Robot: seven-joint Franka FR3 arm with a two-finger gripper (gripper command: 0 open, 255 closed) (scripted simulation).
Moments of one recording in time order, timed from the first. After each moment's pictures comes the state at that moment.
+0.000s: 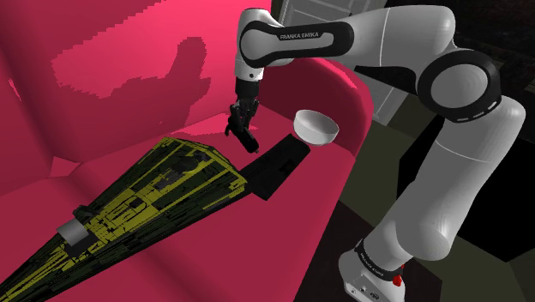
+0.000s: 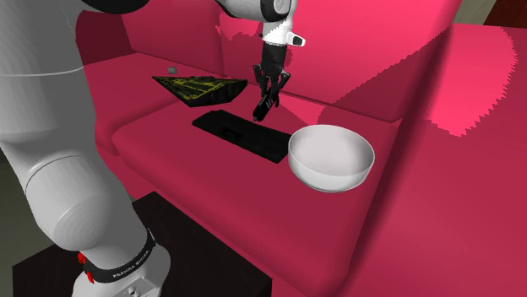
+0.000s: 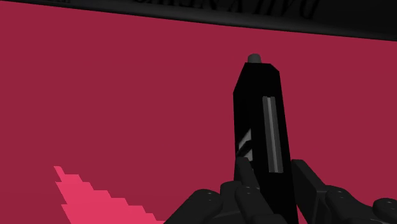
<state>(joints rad) 0.11 0.20 0.07 -1.75 0.04 1.79 -0.03</state>
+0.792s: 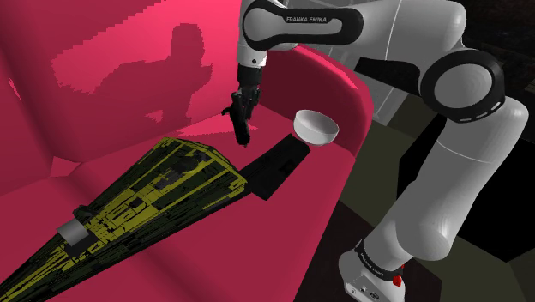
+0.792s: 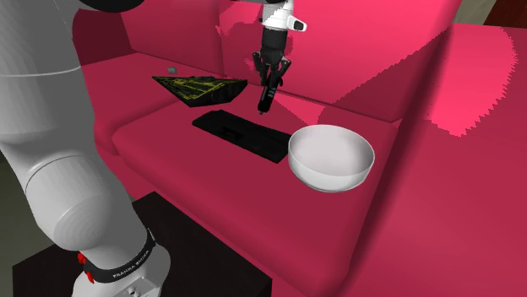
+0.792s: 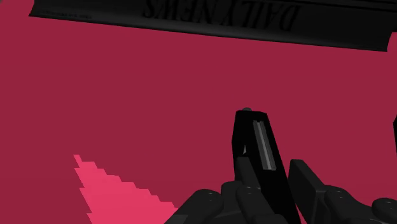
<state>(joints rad) 0.11 0.19 0.07 -1.66 0.04 1.69 -0.03</state>
